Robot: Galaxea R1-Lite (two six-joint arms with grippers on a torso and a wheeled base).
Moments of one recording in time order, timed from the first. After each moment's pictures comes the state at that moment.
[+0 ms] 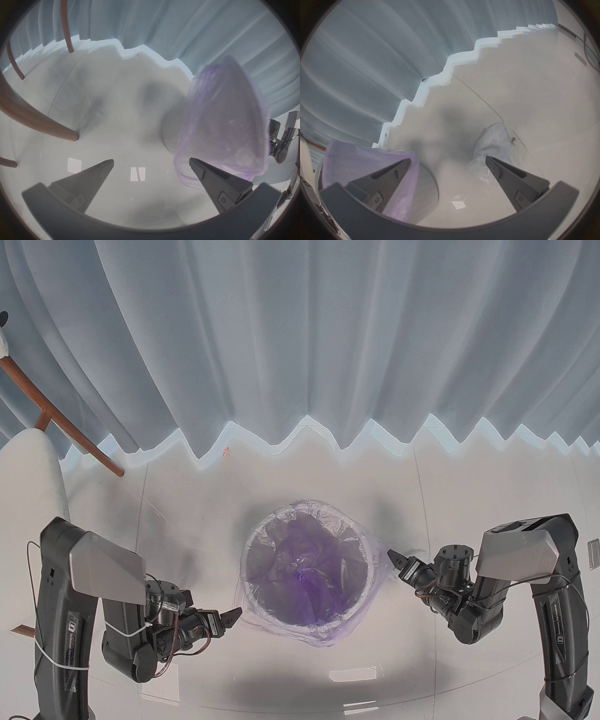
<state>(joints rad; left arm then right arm) -0.29 2.49 -0.41 -1.53 -0.10 -0.36 0.33 2.55 -0.78 -1.40 -0.10 0.72</state>
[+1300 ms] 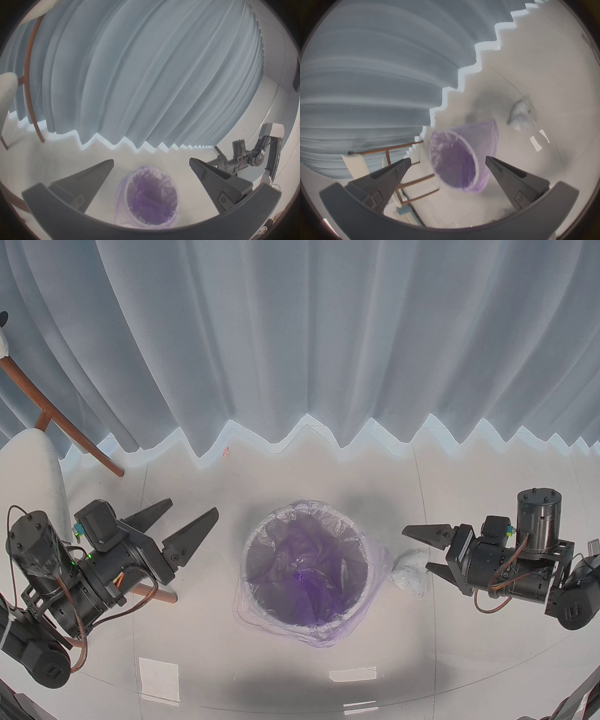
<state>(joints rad) -0.39 1.61 -0.25 -1.46 -0.19 -0.26 0.46 1.67 -0.52 -0.75 0.20 0.96</state>
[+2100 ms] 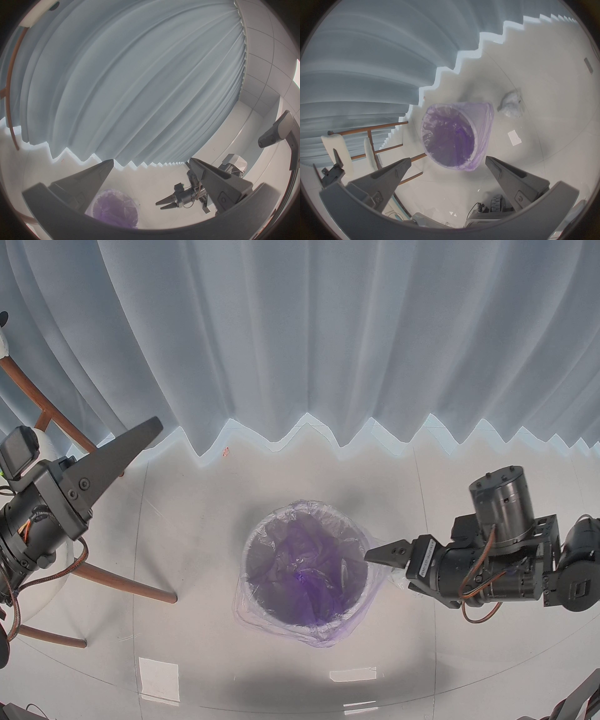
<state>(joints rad) -0.37 1.24 -0.47 -1.11 -0.44 -0.45 0.69 1.63 -0.83 -0.14 0.00 0.95</state>
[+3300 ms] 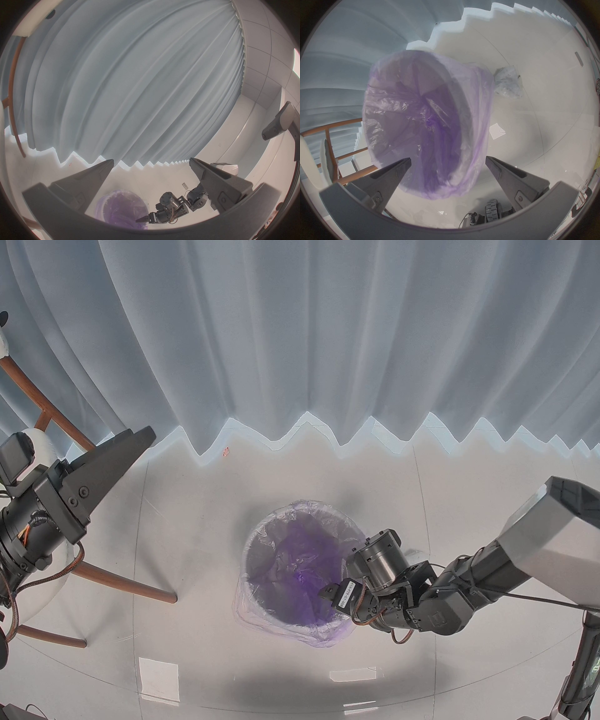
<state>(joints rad) -0.33 1.23 -0.45 -1.10 -0.44 -0.39 0.75 2.15 -1.03 -0.24 -0.16 1.04</state>
